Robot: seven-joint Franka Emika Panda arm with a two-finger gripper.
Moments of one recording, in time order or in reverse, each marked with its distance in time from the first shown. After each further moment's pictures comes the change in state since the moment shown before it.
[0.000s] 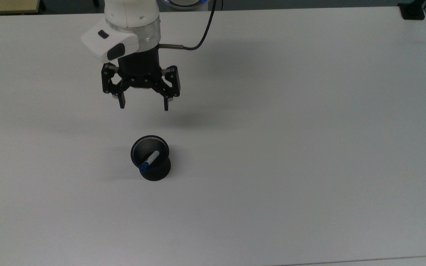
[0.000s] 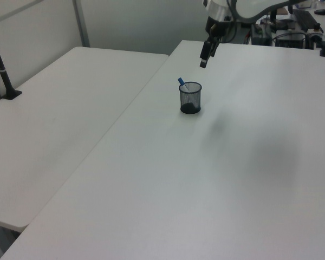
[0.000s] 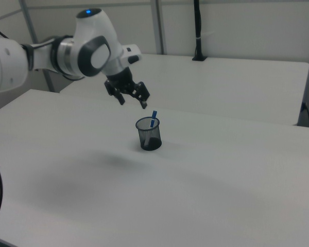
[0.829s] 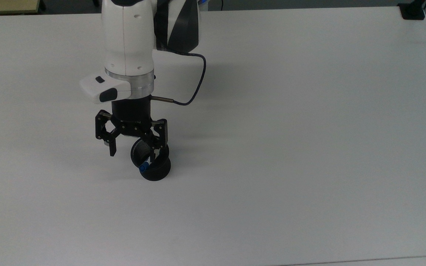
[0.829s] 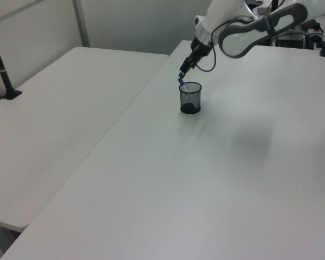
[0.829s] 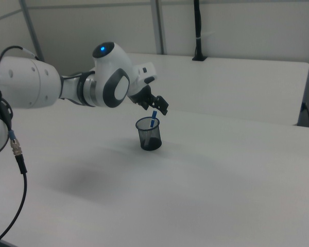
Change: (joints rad) arm -0.007 0.198 -0.025 0.002 -0.076 0.445 0.154
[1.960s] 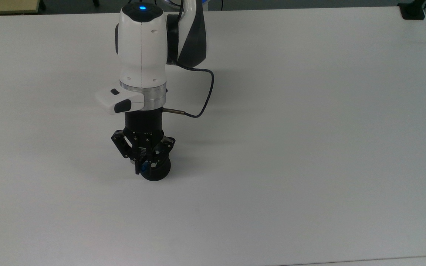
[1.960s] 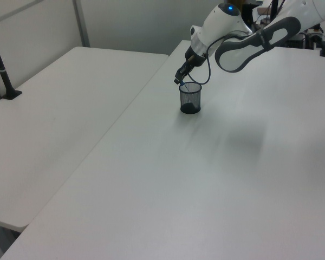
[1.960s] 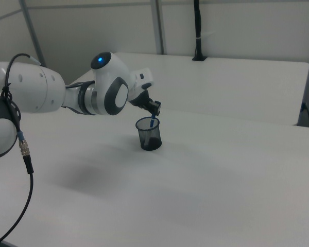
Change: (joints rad) arm 0.021 0.058 0.004 0.002 -0.036 0.120 0.071
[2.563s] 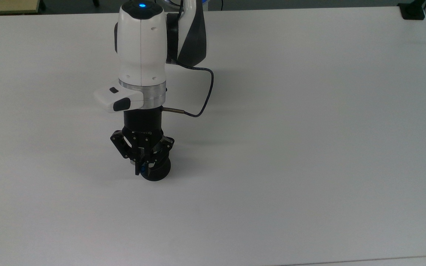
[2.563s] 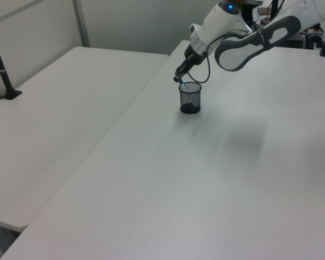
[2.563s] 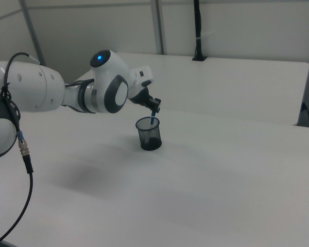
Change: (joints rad) arm 0.000 -0.004 0.000 0.013 -0.003 0.003 0.000
